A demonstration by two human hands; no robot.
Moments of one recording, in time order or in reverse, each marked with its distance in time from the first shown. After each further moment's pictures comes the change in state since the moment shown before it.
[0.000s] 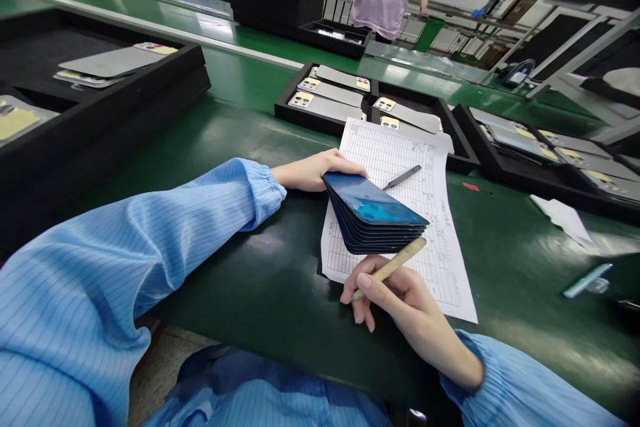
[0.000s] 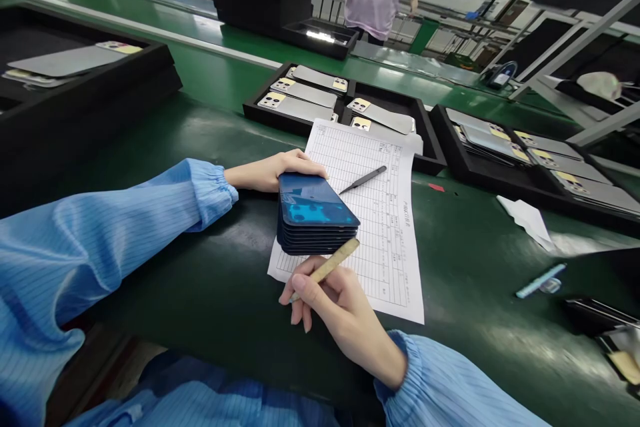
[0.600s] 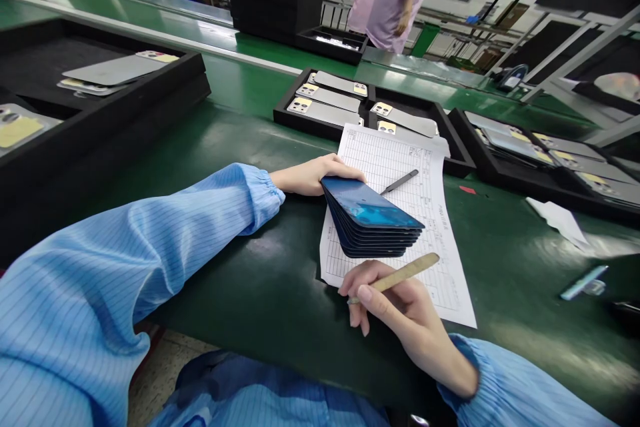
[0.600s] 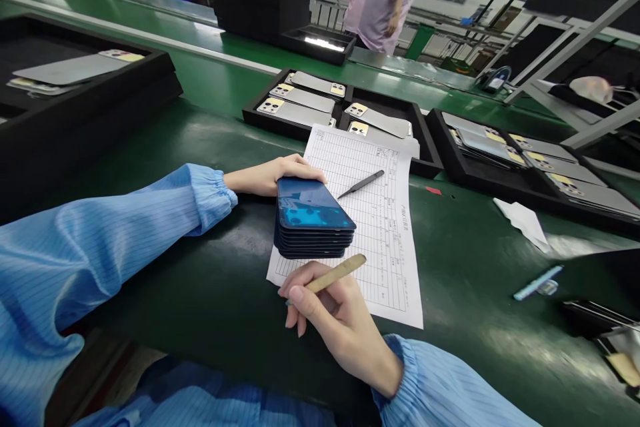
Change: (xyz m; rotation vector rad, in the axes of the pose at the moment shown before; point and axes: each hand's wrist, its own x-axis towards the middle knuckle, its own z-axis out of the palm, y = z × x) left_hand 0.000 0.001 -0.001 -0.014 -0.009 0.012; right_hand -0.005 0.005 0.001 -0.069 0.011 -0.102
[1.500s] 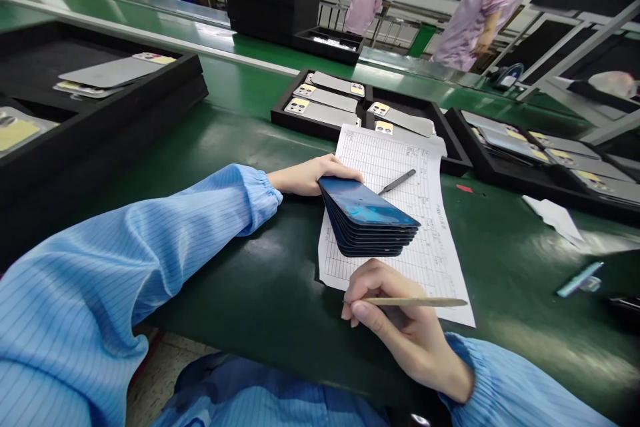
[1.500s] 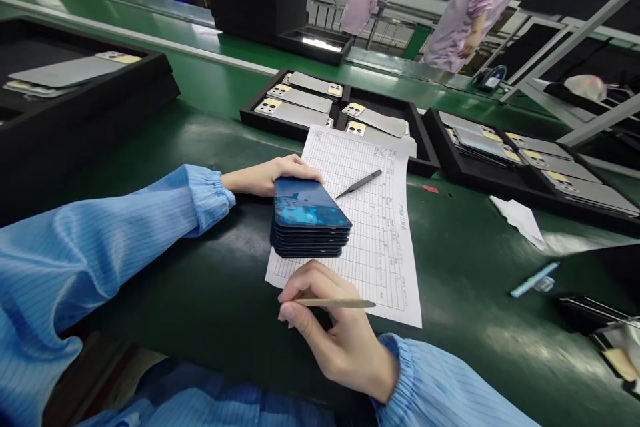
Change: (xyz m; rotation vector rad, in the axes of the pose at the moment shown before) left_hand 0.000 0.002 -0.001 -0.143 0.011 -0.045; right_hand -0.007 0.003 -0.001 -0.305 0.006 -0.215
